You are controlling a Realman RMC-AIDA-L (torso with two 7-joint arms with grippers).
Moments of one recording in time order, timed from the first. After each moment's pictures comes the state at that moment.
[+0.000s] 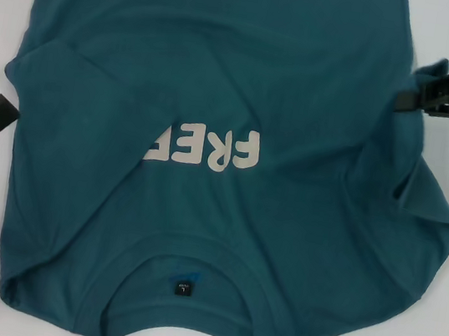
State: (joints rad) left arm -0.14 -2.16 -2.86 -0.56 -1.40 2.03 -1.06; right arm 0.71 1.92 -0.48 -0.69 -2.40 -1.76 2.43
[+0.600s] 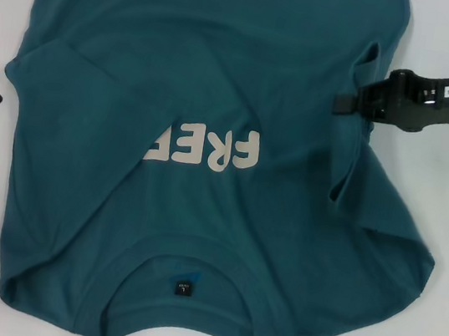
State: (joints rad) left arm -0.13 -2.16 -2.86 -0.56 -1.45 2.03 -1.06; right arm 0.72 2.00 -0.51 -0.59 -2.34 -1.64 2.41
